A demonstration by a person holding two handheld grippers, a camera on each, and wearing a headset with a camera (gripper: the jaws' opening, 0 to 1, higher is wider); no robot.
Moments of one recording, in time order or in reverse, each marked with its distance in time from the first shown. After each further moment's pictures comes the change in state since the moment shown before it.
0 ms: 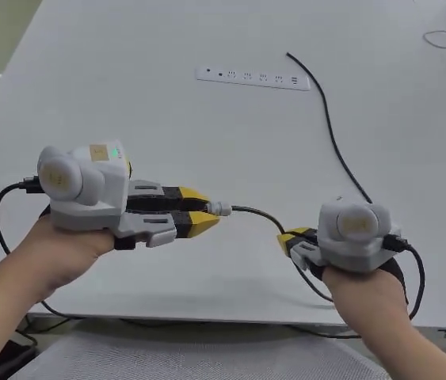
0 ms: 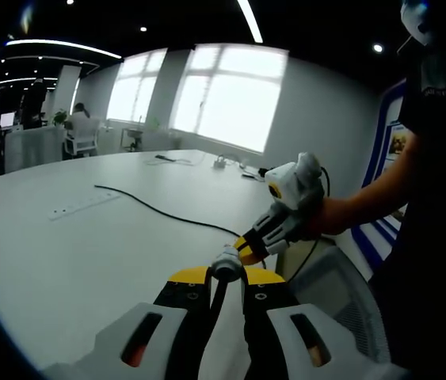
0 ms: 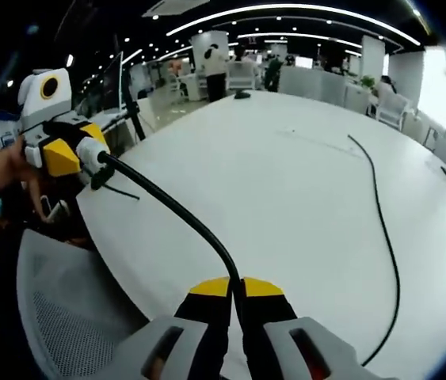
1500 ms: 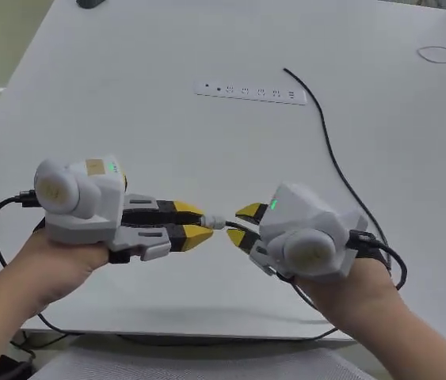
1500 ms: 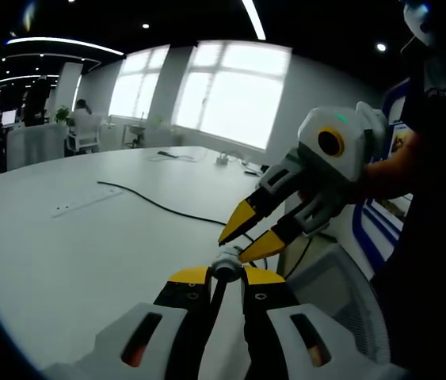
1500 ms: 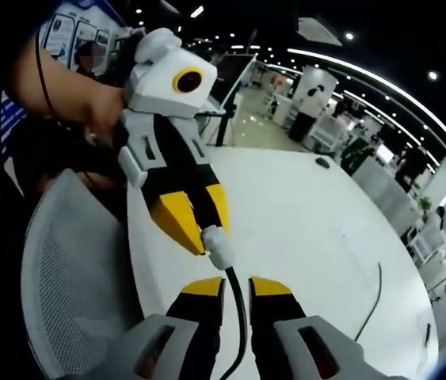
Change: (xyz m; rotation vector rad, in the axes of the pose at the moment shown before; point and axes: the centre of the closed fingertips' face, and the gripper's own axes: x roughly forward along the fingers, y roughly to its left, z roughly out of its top) left arm -0.004 0.005 -0.002 -0.004 0.020 0.011; right arm -0.022 0.099 0.087 -0.663 -0.103 0.145
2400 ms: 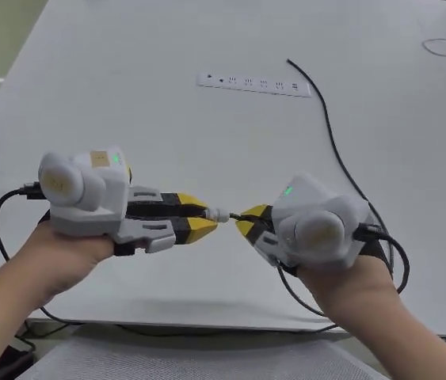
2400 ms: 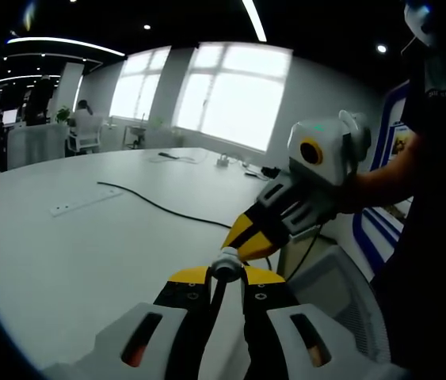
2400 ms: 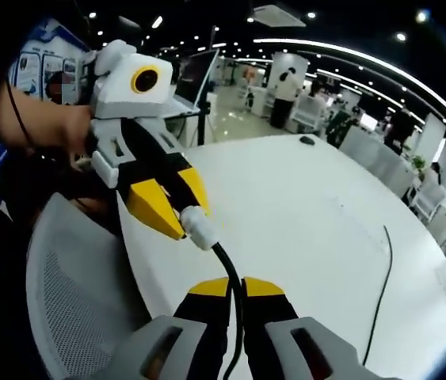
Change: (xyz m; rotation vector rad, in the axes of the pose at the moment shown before) left arm 0.002 -0.001 0.000 -0.005 -0.012 0.004; right arm -0.001 -0.012 -0.031 0.233 0.020 -0.036
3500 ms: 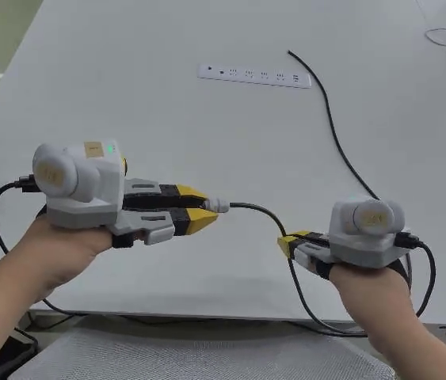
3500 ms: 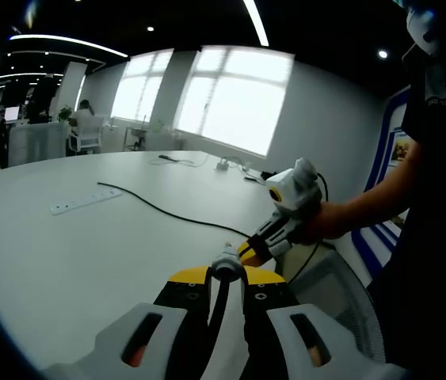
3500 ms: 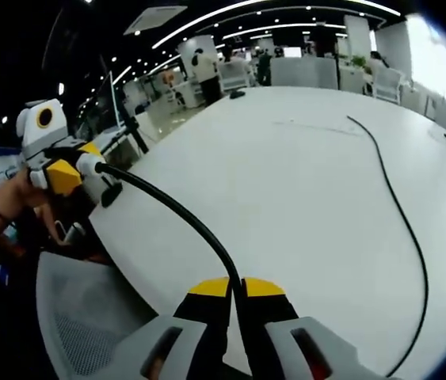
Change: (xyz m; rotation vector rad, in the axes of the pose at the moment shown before) left arm -0.004 -0.003 0.003 -0.021 -0.023 -0.002; right arm 0.002 -0.027 -0.095 0.560 0.059 -0.047
